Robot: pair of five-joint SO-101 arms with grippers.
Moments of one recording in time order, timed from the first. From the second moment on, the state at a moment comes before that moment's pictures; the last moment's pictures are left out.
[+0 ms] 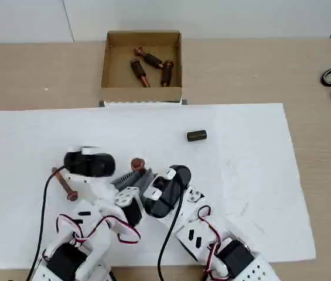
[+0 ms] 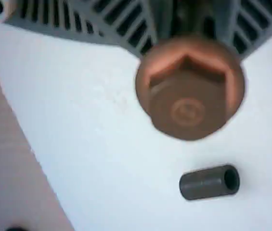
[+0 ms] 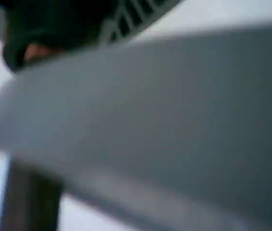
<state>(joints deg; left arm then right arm) 31.1 -102.5 84.1 55.3 37.1 -44.3 -102.9 94.7 39.1 7.7</state>
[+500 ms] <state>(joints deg) 34.5 -102.8 85.1 56.5 32.0 -44.4 -102.9 94.8 39.2 7.8</state>
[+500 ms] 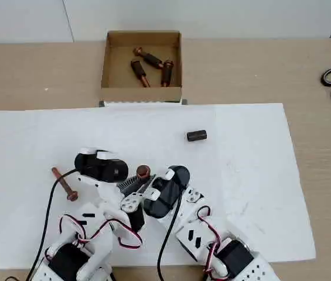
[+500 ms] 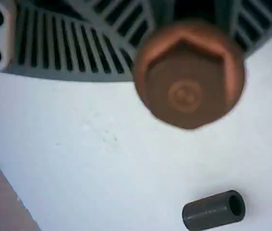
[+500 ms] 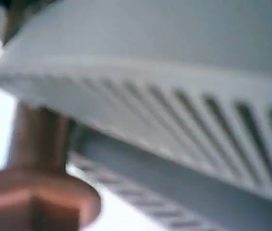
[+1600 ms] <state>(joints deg) 25.2 -102.6 78.0 57.3 22.1 -44.1 -102.9 95.1 39.1 7.8</state>
